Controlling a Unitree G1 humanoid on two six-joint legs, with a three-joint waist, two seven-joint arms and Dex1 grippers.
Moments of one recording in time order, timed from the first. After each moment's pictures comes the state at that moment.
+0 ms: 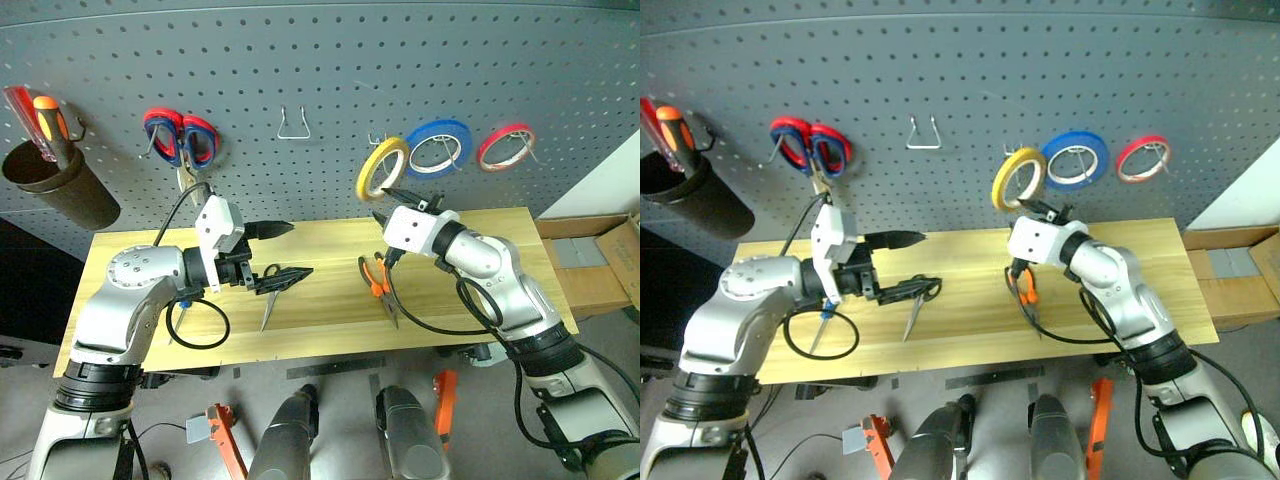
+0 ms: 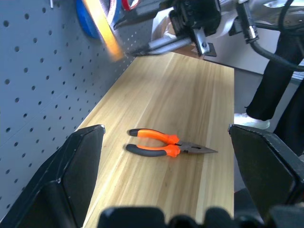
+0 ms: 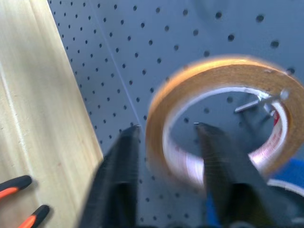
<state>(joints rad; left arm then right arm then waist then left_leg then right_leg) -0.39 0.71 0.05 -0.14 -0.47 0.38 -1.07 -0.56 -0.48 0.29 -0.06 -0.37 0.04 0.50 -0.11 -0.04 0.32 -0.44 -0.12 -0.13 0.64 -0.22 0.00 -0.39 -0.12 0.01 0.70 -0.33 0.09</state>
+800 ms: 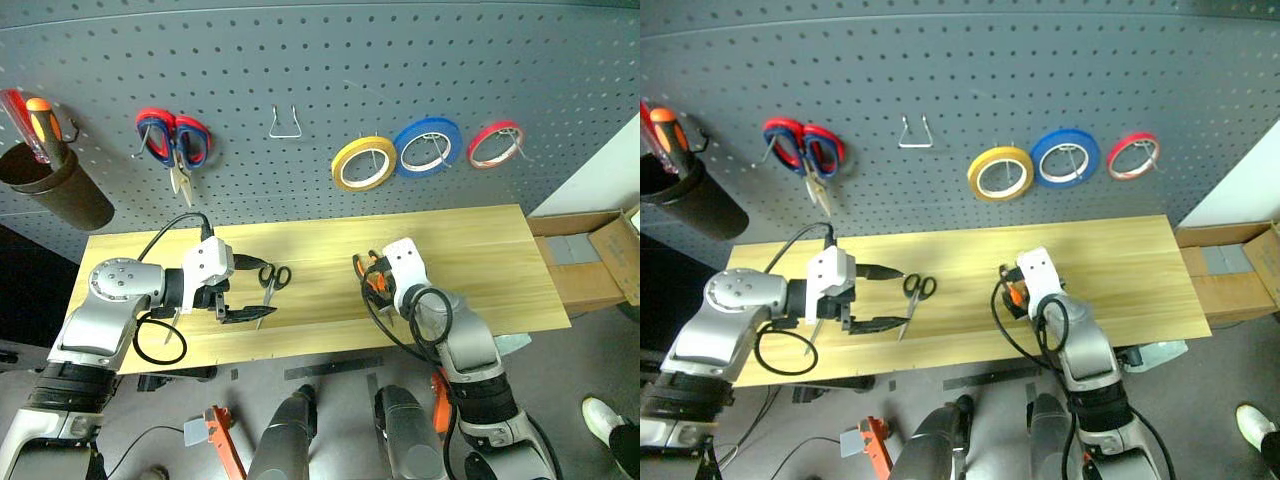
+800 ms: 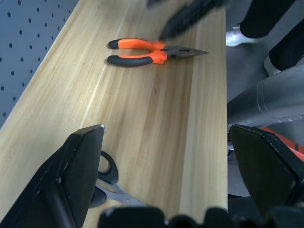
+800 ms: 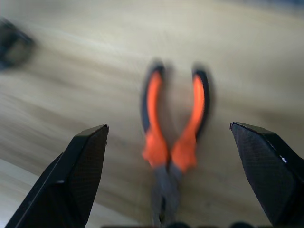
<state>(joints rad) -0.35 0.83 -0.03 0.08 -0.27 0.12 -1.26 -0.40 0.00 0.14 -0.10 -0.14 0.95 0.29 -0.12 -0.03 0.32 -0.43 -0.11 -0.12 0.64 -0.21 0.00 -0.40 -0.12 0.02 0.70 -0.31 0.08</state>
